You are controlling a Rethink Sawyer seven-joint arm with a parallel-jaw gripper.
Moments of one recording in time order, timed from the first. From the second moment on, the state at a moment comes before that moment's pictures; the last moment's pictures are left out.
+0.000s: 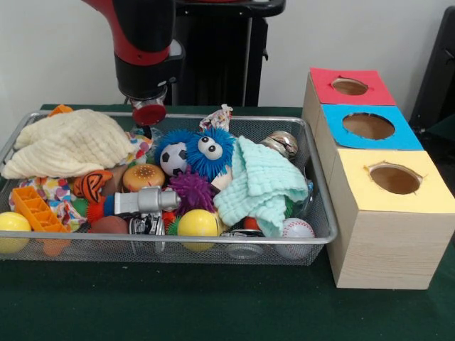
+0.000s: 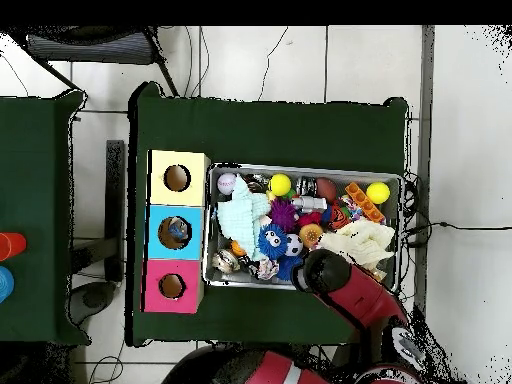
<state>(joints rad) -0.30 -0.41 -0.32 1.82 0.26 0.38 2.26</state>
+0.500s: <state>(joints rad) -0.28 -0.41 -0.32 1.83 0.26 0.37 2.26</state>
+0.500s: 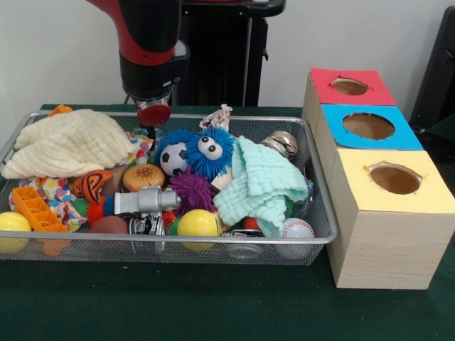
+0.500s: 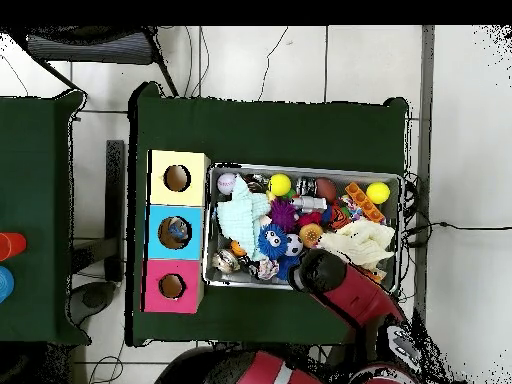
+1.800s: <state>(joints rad) -0.15 -0.37 -0.37 1.82 0.26 0.27 2.26</state>
